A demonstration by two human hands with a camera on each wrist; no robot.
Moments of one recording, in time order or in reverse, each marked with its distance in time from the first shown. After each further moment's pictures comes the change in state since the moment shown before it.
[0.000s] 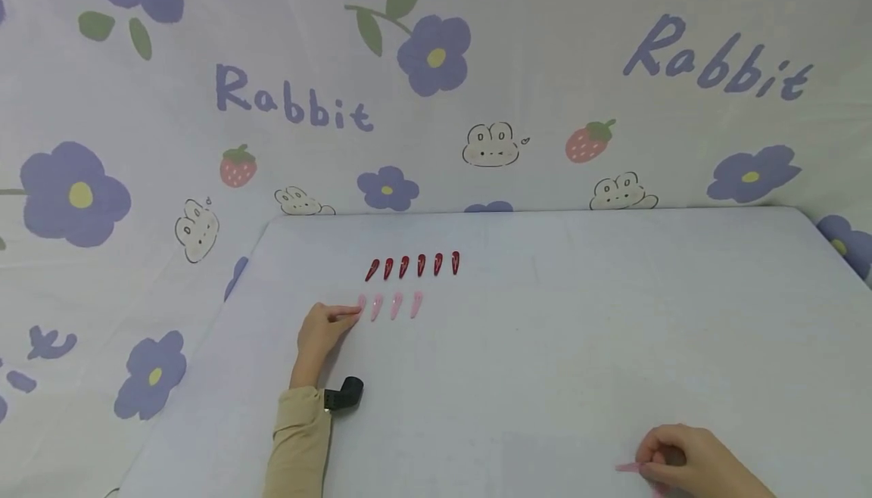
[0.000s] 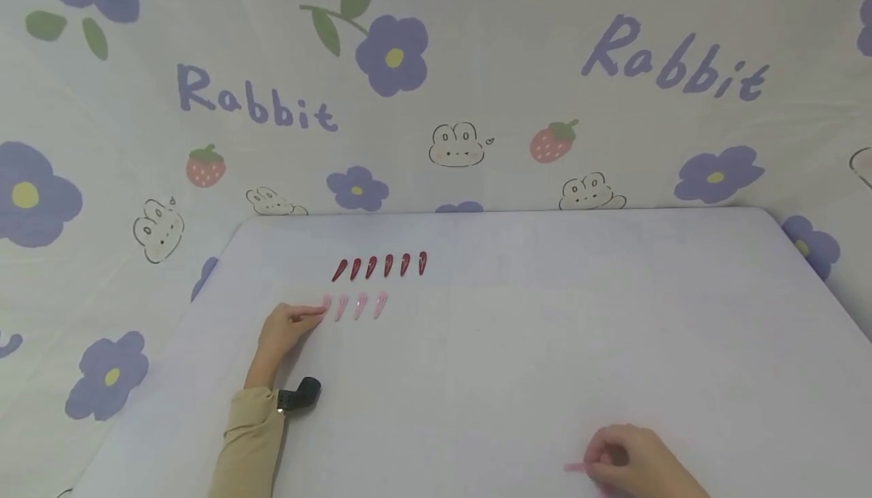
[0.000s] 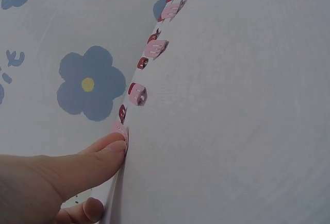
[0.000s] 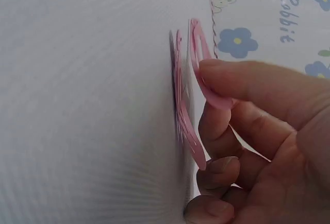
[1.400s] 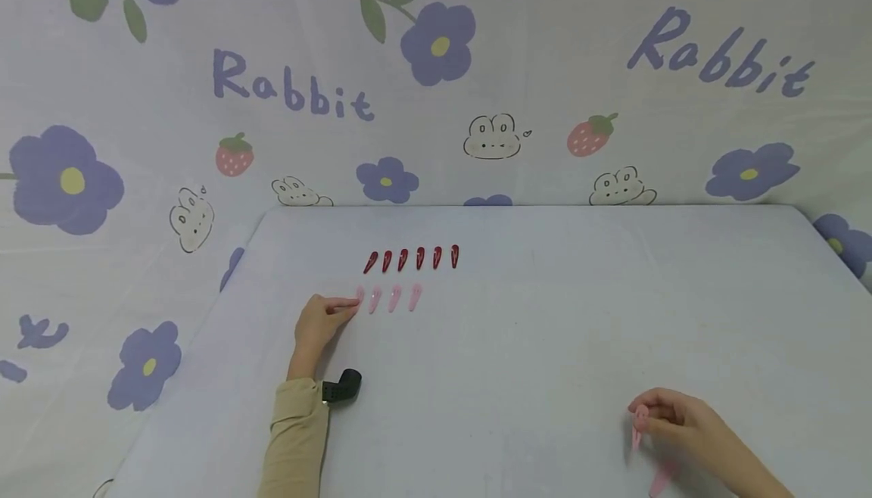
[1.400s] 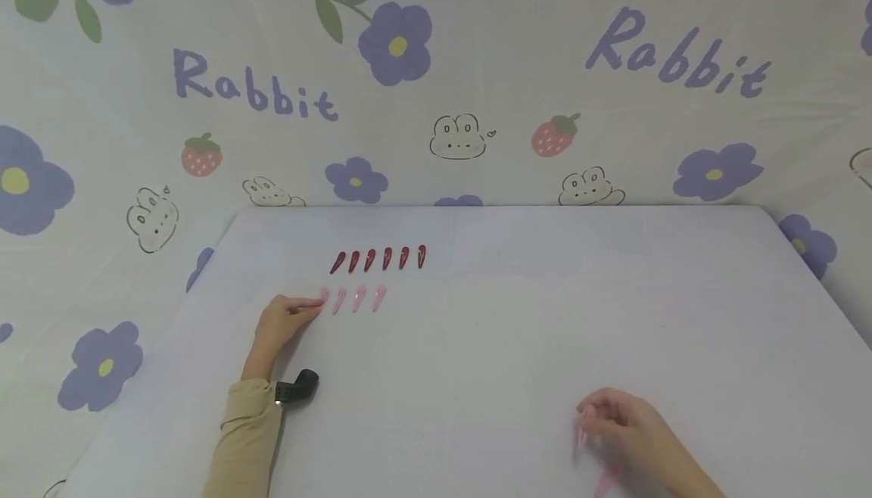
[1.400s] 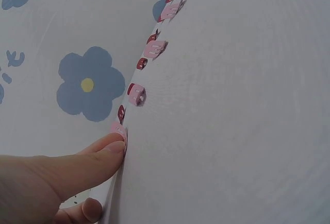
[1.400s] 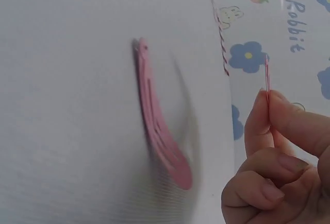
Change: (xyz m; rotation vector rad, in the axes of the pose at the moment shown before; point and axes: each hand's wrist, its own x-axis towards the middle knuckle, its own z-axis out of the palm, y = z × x) left_hand 0.006 -0.009 0.004 0.016 -0.016 0.007; right_hand 0.011 -0.010 -0.010 0.201 0.113 0.040
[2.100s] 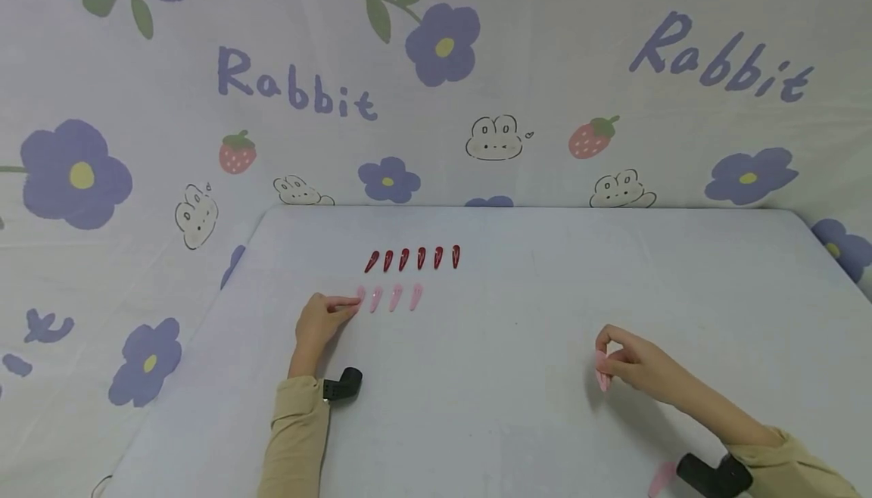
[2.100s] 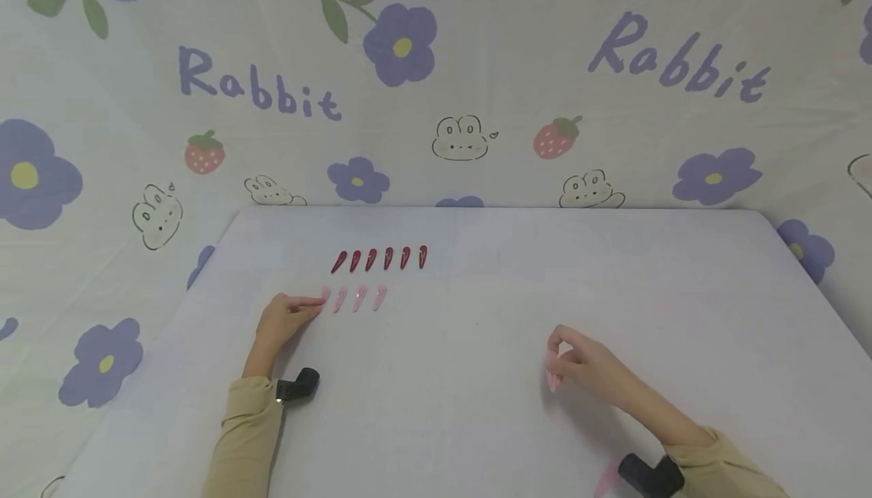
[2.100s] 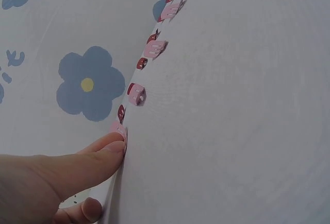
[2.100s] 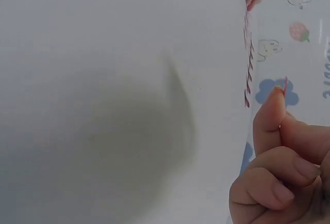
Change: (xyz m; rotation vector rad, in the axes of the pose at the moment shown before) left_hand -0.001 0.000 -0.002 -0.007 -0.004 -0.004; right_hand 0.069 -0.032 -0.004 -0.085 -0.133 -0.200
